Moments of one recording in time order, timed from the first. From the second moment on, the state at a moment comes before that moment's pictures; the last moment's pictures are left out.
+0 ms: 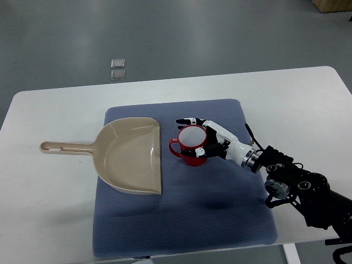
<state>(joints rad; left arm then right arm) -0.11 0.00 0.06 -0.22 0.08 0.05 0.09 0.58 -0.07 0.58 0.66 -0.81 0.37 0.61</state>
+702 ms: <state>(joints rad) -0.11 0.00 0.06 -0.22 0.08 0.05 0.09 0.57 0.00 0.55 0.67 -0.81 0.32 0.61</state>
